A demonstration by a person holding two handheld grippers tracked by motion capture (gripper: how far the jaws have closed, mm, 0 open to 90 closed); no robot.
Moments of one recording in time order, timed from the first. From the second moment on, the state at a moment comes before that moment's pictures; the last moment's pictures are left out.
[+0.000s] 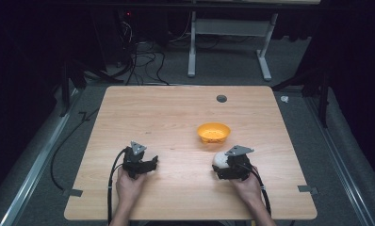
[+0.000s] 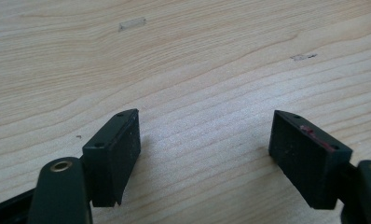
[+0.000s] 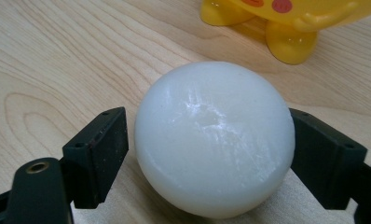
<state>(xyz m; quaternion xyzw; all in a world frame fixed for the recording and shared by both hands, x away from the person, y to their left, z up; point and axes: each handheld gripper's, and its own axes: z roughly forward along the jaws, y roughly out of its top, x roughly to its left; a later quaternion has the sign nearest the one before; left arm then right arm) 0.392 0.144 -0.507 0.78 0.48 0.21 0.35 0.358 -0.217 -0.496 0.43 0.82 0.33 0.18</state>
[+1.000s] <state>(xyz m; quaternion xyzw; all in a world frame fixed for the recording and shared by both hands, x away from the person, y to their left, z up) 0.392 0.143 -0.507 0.78 0.48 0.21 0.35 0.355 -0.215 -0.495 0.43 0.81 0.34 0.19</state>
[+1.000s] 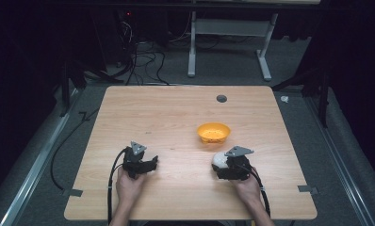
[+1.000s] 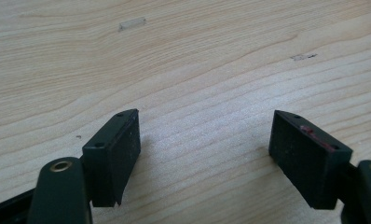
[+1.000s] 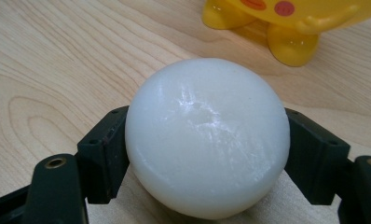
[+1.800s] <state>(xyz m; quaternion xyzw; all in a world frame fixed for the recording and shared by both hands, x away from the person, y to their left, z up) 0.392 0.144 -0.507 0.78 0.48 0.21 0.35 0.357 -0.218 -0.472 0.43 0.81 0.36 0.19</state>
